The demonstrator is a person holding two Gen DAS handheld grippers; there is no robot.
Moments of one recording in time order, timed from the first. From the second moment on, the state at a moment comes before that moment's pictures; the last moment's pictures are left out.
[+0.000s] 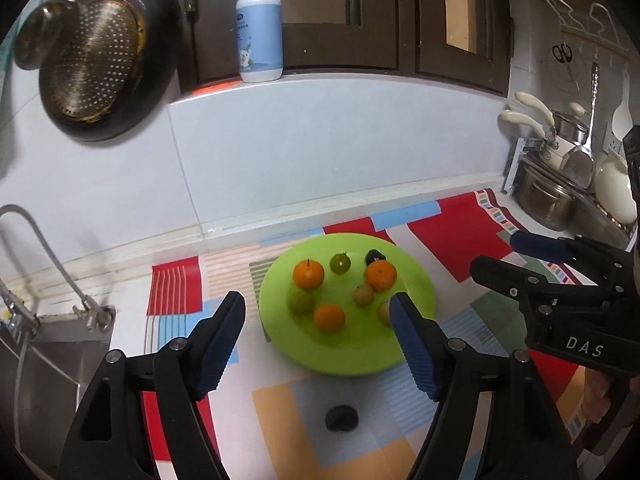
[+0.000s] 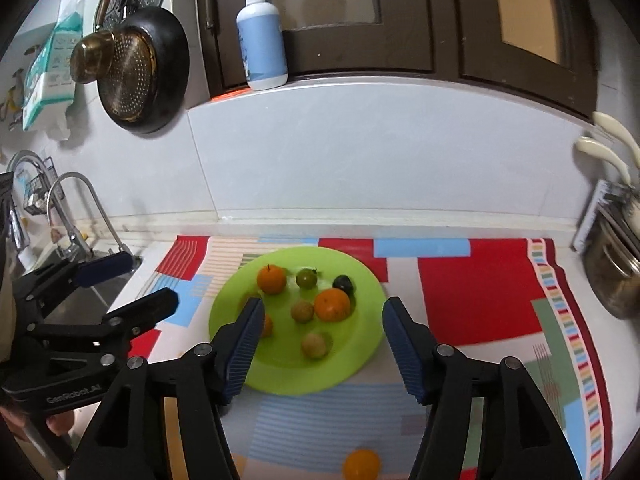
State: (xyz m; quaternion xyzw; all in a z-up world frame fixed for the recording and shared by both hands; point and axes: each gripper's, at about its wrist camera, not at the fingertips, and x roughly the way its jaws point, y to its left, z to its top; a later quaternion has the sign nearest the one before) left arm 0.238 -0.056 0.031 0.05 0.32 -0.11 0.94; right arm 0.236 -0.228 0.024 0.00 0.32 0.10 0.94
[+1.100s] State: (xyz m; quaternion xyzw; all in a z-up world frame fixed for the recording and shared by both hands) left arm 0.167 -0.048 -0.054 0.08 0.36 -0.07 0.93; right arm 0.150 -0.245 -0.053 0.01 0.35 0.01 0.94
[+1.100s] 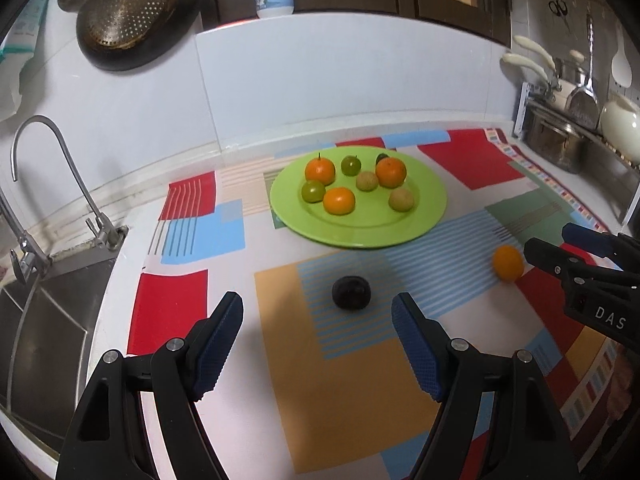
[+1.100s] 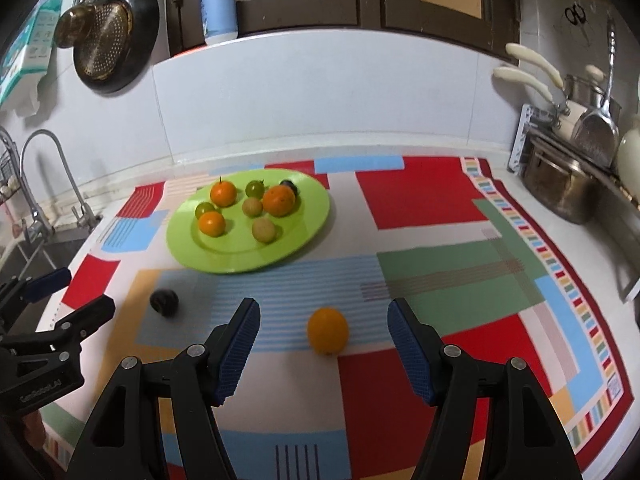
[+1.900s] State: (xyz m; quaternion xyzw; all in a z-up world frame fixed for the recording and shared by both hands) left arm 0.227 -0.065 -0.100 0.04 0.43 -0.09 0.90; right arm 0.194 -0.258 -0.106 0.05 0.42 0.03 0.90
